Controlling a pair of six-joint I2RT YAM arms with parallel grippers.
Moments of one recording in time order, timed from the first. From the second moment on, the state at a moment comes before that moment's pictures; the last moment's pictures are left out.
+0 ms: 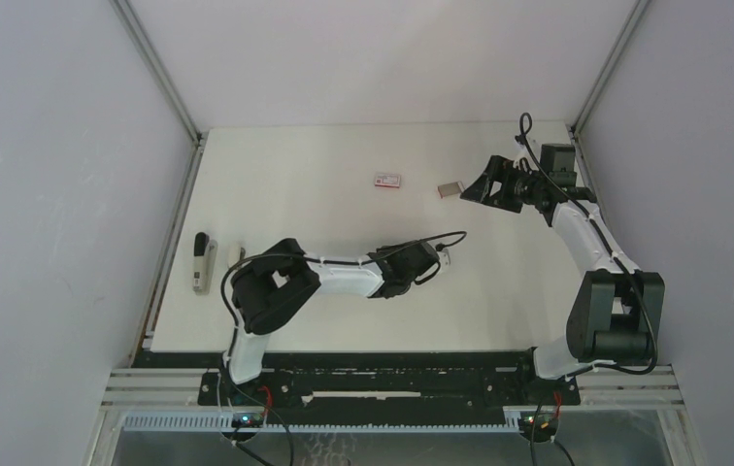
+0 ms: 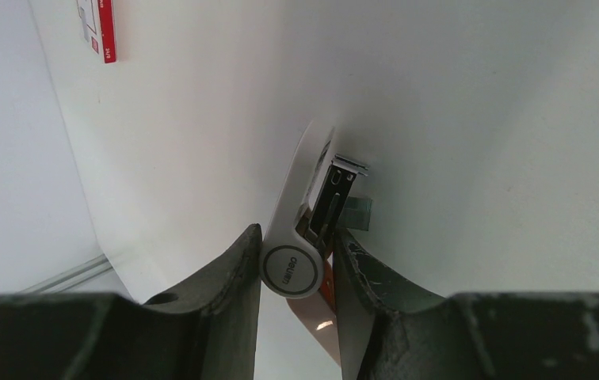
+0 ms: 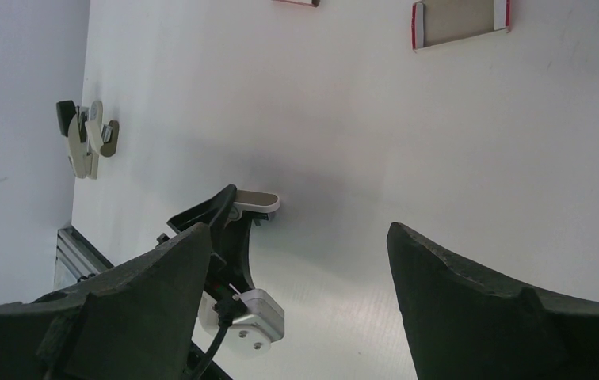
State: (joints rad) left arm -1.05 2.01 1.19 -0.12 -0.62 0.52; right arm -0.06 1.48 1.10 -0.36 -0.68 0.30
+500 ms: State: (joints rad) left arm -1.05 1.92 1.06 0.06 -0.66 0.54; right arm -0.06 1.48 1.10 -0.36 -0.68 0.30
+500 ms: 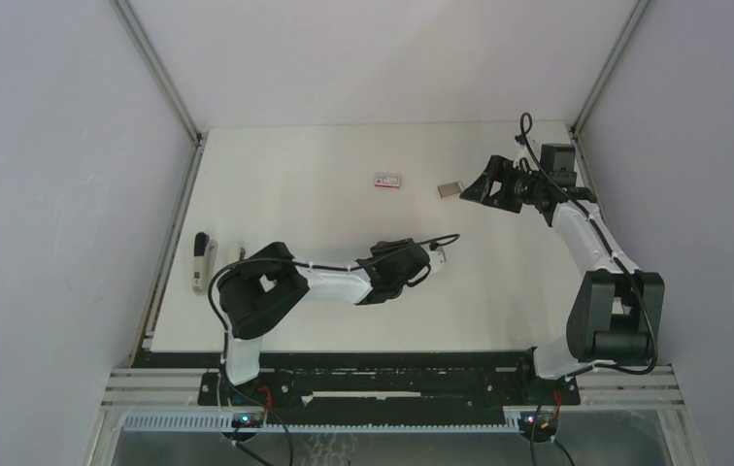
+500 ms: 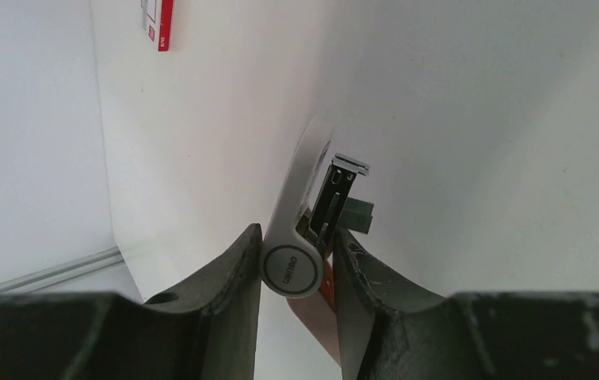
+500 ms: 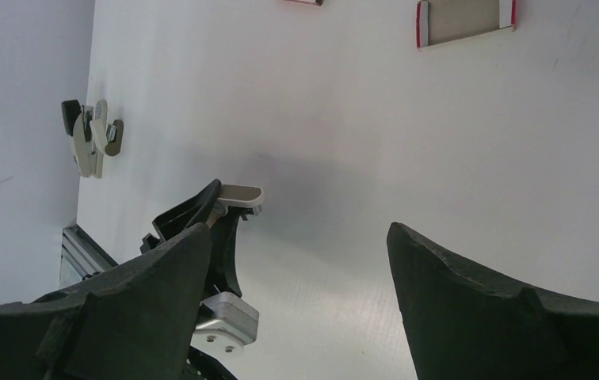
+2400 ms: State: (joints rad) left arm -0.82 1.71 1.14 -0.15 -0.33 0.27; right arm 0.11 1.60 1.10 -0.35 -0.69 0.32
